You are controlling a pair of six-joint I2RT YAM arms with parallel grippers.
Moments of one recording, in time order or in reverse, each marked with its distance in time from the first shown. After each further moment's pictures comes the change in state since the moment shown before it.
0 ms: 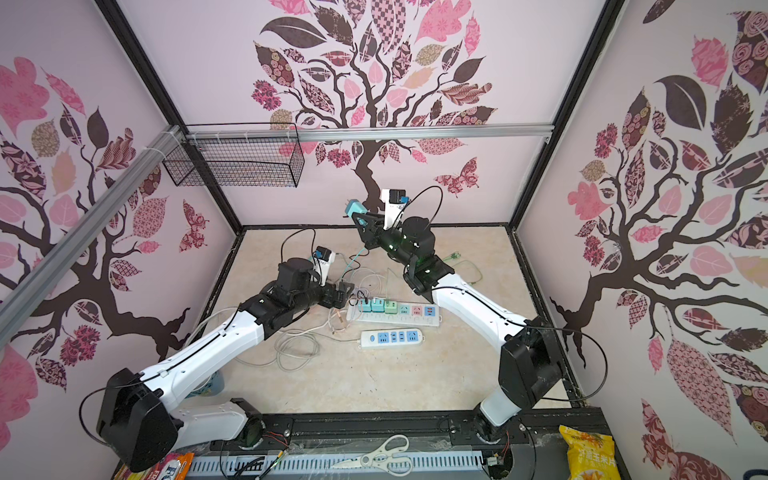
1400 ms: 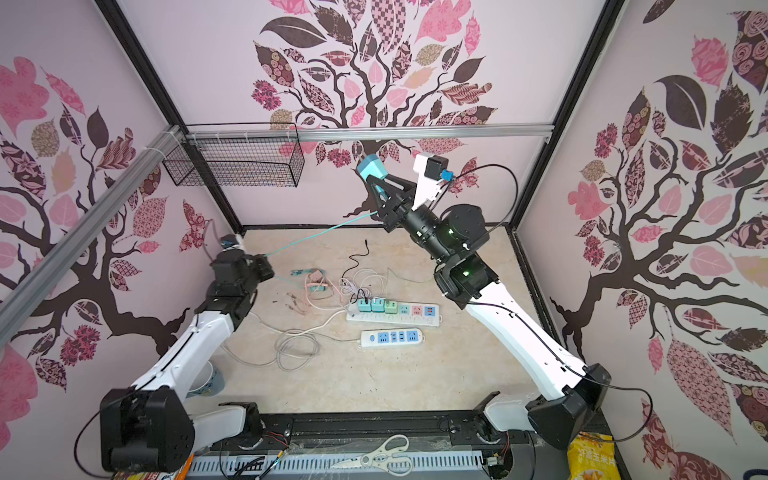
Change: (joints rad) left arm 0.600 -0.098 -0.086 0.214 -0.168 -0.250; right arm 0.007 -0.215 0.152 -0.071 -0.011 -0.118
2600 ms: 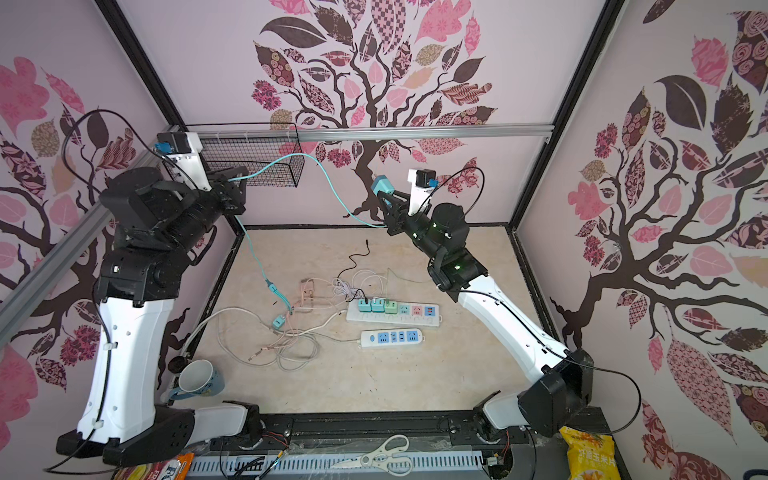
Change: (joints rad) left arm -0.204 0.159 1.139 -0.618 0.257 0.205; right arm -0.087 0.046 -0.083 -0.111 0.089 -0.072
